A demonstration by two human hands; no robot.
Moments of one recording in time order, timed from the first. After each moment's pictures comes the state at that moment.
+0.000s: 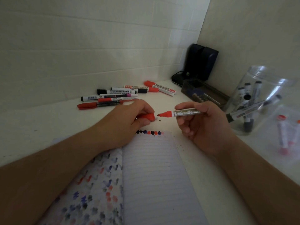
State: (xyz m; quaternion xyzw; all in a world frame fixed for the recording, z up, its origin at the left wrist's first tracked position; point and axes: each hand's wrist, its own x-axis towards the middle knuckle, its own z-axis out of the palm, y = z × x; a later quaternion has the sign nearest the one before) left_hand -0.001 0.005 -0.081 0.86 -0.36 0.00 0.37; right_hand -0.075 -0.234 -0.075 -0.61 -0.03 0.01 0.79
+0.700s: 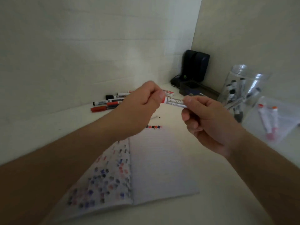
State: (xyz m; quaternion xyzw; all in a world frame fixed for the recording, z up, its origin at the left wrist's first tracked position) left_hand -0.064 -0.007 -0.022 0.76 -0.38 -0.01 0.52; right_hand -0.141 -0.207 -0.033 -0.63 0.01 -0.06 0.77
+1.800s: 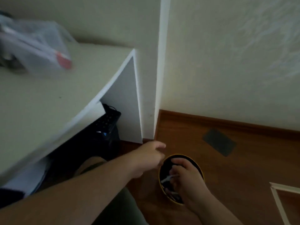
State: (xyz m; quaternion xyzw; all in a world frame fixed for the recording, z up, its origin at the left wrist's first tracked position) left_hand -0.415 -0.334 -0.243 0.71 -0.35 -0.55 0.24; right_hand -0.580 -0.357 -0.293 -0.36 0.56 -0.21 0.72
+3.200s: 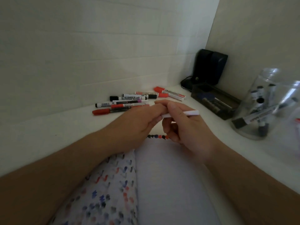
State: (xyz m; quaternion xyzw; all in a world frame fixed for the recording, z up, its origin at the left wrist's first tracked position) left_hand -0.003 0.011 -0.071 0.82 -0.49 0.12 0.28; right_hand -0.075 -0.165 -0.064 -0.76 -0.07 -0.10 0.64
